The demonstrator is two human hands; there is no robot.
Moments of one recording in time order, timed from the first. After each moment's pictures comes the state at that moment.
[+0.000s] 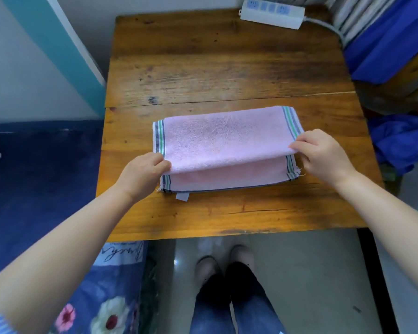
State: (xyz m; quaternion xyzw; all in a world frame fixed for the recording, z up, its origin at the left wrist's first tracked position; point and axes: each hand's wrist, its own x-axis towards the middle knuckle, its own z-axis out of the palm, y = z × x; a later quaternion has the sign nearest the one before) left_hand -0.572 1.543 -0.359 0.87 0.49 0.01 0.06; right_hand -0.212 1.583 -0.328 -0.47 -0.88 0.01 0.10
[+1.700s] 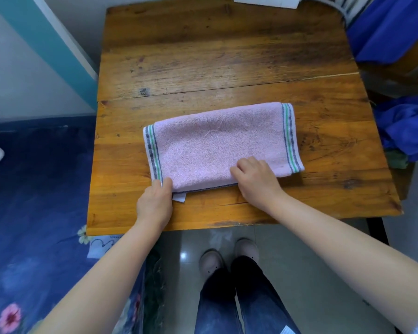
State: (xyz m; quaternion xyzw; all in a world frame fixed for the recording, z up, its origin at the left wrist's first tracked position) left_hand -0.507 1.481 -0.400 0.64 0.74 -0.14 0.13; right_hand -0.291 1.532 -0.393 -0.44 -0.89 -0.01 0.09
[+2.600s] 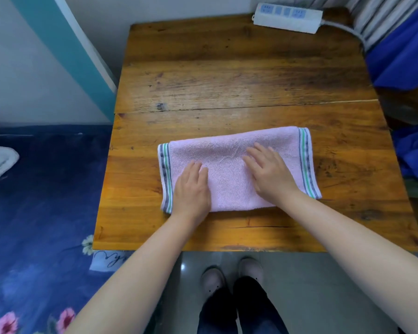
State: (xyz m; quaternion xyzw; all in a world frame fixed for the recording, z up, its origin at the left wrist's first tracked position) left_hand -0.468 1.530 -0.387 0.71 0.69 0.10 0.10; right_hand -0.293 1.586 -0.388 -0.47 -0.88 0.02 0.11
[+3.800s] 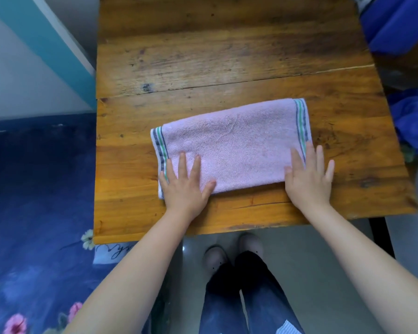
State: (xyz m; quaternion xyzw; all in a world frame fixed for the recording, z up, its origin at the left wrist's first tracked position) left_hand -0.489 1.511 -0.424 0.65 0.73 -0.09 0.16; right_hand -0.249 1.526 -0.412 -0.76 -0.64 0.11 -0.02
